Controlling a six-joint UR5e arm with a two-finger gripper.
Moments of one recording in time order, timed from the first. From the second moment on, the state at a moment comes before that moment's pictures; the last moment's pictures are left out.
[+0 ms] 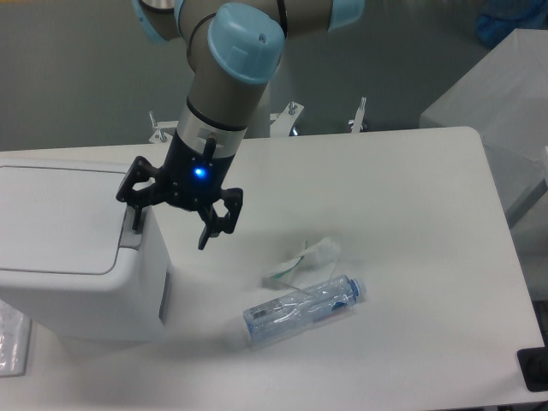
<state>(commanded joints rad) 2.32 -1.74 -1.54 -1.18 1.07 0.33</state>
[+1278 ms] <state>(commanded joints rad) 2.33 -1.75 -1.47 -1.14 1.07 0.35</state>
